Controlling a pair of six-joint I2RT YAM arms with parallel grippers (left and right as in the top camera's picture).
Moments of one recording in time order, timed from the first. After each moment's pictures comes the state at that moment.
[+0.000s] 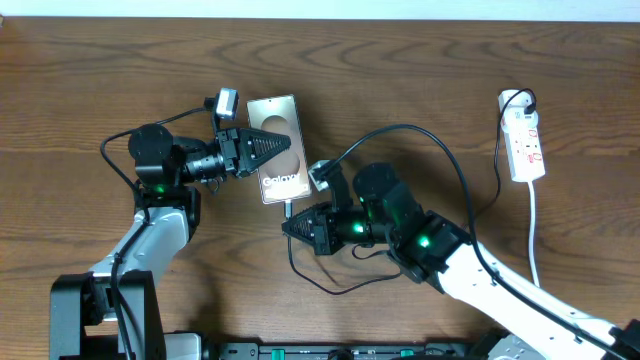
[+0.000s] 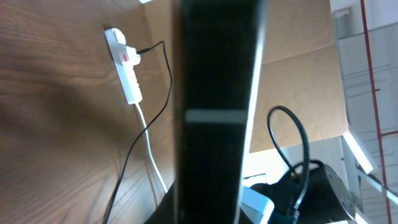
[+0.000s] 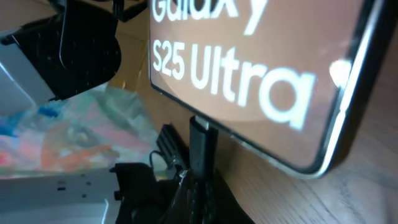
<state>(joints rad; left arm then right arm) 0.03 1.52 0.65 0.95 1.36 -1.35 0.77 1.34 0.82 -0.02 -0.63 0.73</state>
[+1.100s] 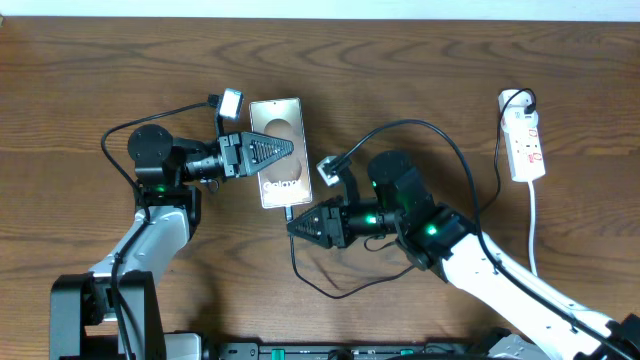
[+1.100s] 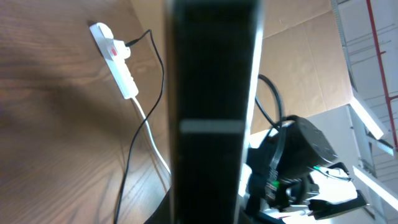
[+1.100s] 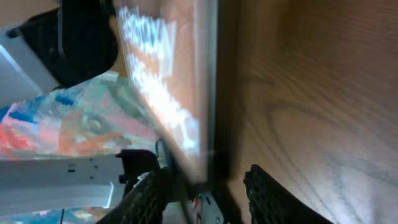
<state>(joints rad) 0.02 1.52 0.66 1.00 1.42 -1.29 0.70 1.35 0.80 -0.03 -0.78 0.68</state>
